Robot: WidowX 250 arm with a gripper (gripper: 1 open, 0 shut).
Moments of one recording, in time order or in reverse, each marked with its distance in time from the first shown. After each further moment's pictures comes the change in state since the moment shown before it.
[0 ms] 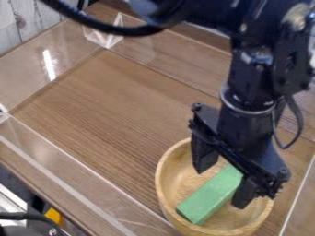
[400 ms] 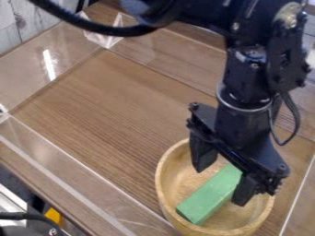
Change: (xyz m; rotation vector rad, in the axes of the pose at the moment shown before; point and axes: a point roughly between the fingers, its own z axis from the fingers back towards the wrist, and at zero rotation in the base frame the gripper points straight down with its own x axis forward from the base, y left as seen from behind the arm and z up) arm 0.001 0.005 0.002 -0.012 -0.008 0.044
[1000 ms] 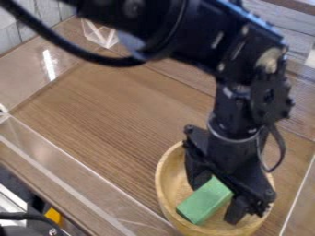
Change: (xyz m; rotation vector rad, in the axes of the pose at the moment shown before) arm -0.005 -0.001 -0.027 0.002 -0.020 -0.022
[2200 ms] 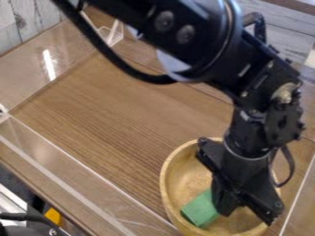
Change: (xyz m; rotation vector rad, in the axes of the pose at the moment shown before) arm 0.016 -0.008 -0.023 0.014 -0.010 -0.003
